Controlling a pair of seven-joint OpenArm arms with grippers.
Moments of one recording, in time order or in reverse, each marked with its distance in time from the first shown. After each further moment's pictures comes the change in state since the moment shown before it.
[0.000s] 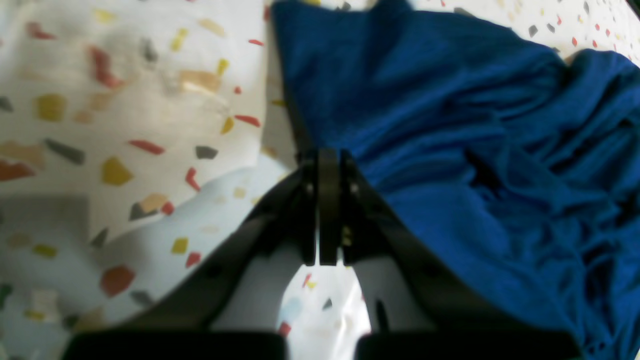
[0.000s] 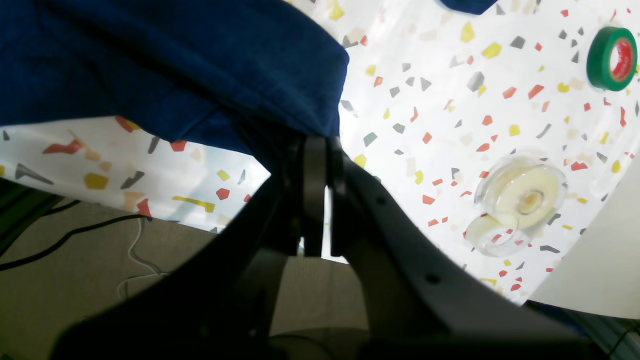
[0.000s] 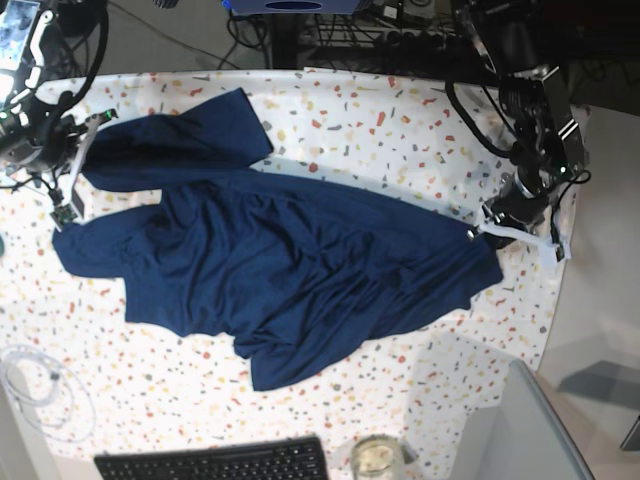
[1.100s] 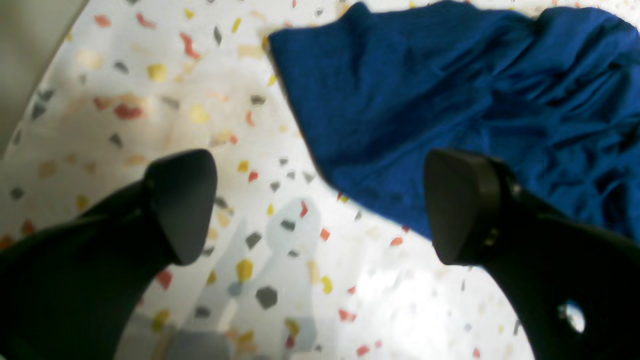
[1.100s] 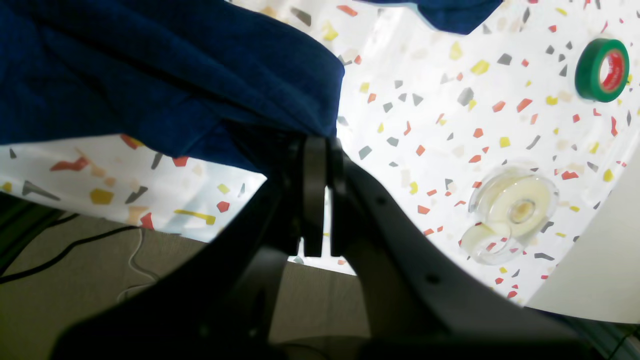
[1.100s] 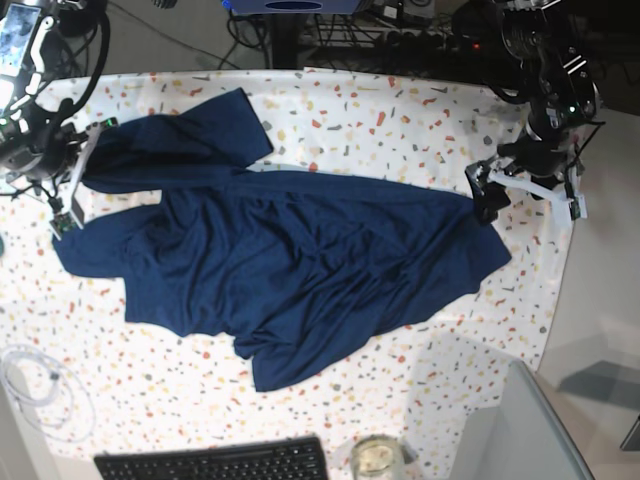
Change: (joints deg) left arm 13.7 1.1 -0.6 16.0 -0.1 -0.4 0.0; right arm 1.4 -0.5 0.1 0.0 0.0 0.0 -0.2
